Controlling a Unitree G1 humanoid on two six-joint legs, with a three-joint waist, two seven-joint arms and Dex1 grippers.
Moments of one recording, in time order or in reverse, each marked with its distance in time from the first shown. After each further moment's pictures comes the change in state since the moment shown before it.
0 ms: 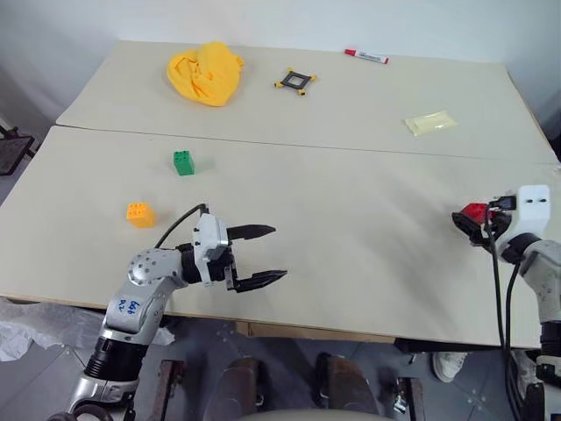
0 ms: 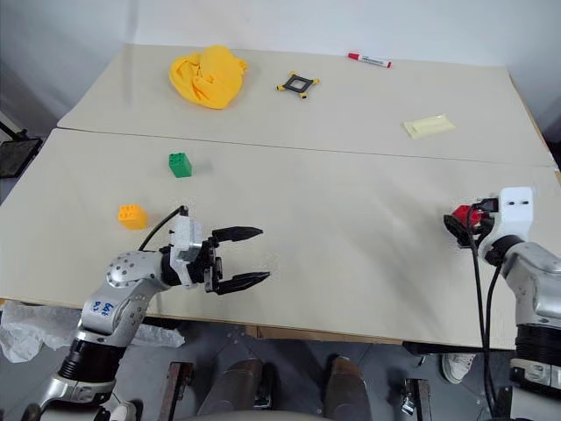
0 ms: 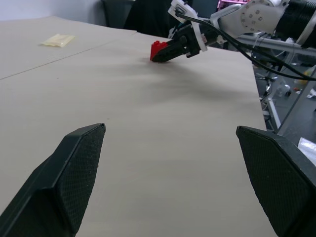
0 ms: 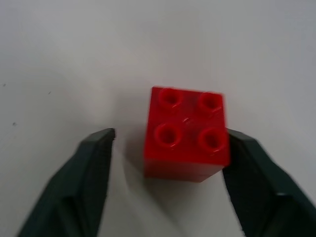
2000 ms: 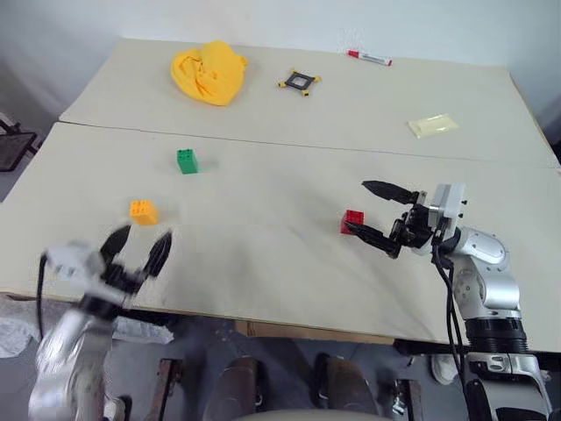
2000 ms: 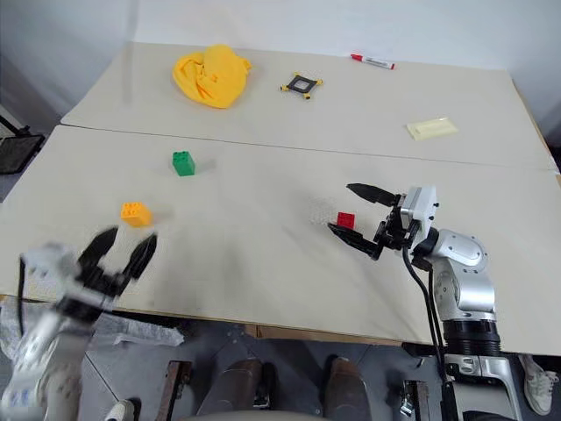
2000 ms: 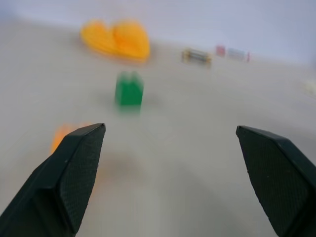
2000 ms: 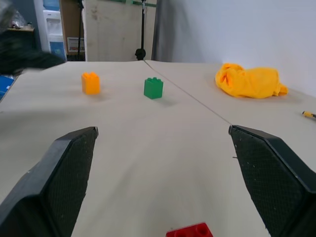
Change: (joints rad) left arm 0.155 -0.139 0.434 -0.248 -0.084 0.173 0.755; right arm -0.055 0.239 0.225 -0.119 0.132 -0.628 0.703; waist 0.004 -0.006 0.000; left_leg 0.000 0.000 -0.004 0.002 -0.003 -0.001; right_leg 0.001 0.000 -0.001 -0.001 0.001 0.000
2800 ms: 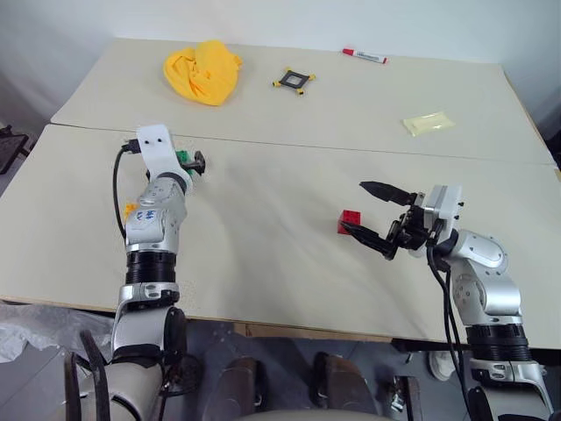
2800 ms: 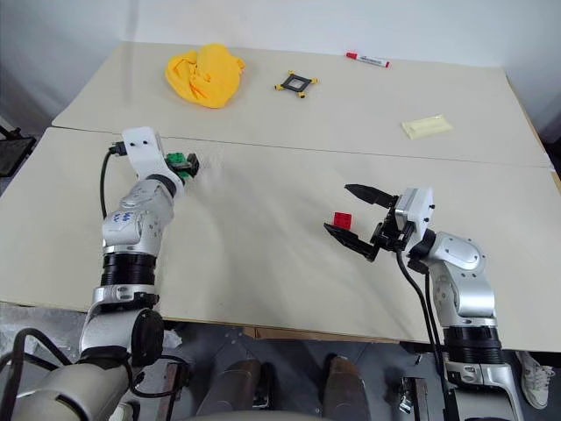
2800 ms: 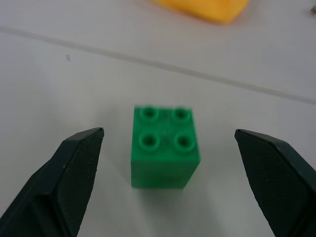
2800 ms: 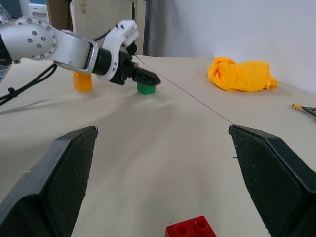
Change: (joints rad) left arm -0.739 -0.096 -0.134 0.906 0.362 0.135 0.427; right arm 0.047 0.003 0.020 -0.077 -0.002 0.029 -0.082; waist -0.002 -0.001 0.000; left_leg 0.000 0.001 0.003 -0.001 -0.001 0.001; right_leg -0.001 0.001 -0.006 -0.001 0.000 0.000
